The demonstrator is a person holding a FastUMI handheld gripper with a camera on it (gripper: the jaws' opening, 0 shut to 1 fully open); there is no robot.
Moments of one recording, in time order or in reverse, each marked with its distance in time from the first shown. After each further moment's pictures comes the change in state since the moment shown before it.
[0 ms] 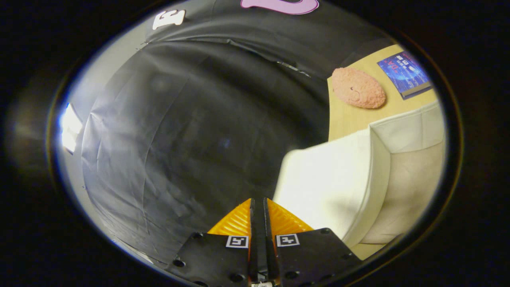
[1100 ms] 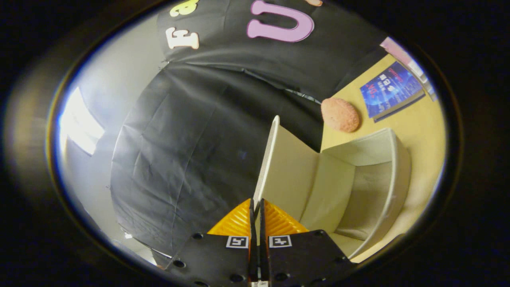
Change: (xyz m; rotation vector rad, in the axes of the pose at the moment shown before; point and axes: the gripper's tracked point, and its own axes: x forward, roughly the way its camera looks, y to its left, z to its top) arm -0.159 -0.001 0.026 -0.017 -0.043 0.156
